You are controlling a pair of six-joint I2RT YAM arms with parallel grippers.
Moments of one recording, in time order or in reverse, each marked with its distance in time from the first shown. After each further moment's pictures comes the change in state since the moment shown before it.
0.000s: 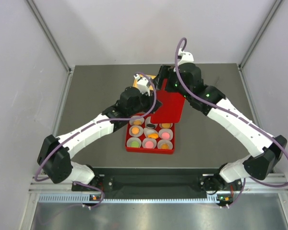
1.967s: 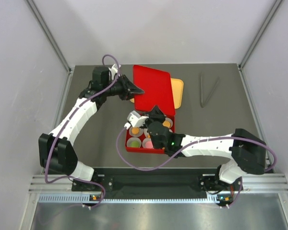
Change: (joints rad) left arm 0.457 0.071 0.193 -0.299 0.605 -0.572; right arm 0.478 0.097 -0.636 0.940 0.704 -1.474
